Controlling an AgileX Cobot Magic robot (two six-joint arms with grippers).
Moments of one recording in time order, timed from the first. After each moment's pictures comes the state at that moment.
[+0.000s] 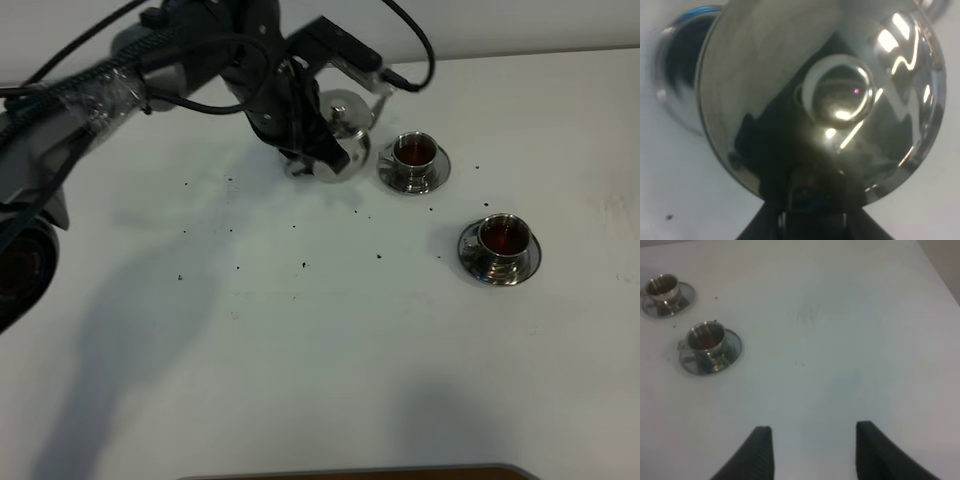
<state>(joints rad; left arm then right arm) -0.48 2.22 -1.90 0.01 0.90 0.30 -0.02 -0.01 -0.52 0.08 1.11 -0.03</state>
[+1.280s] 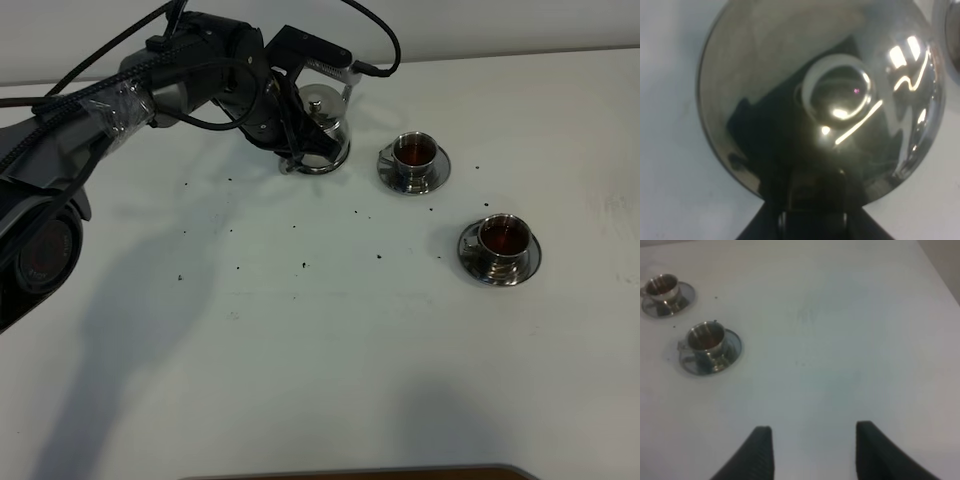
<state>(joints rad) -0.43 2.32 -1.90 0.01 0.70 0.16 -0.02 -0.01 -0.52 0.08 1.11 -0.03</state>
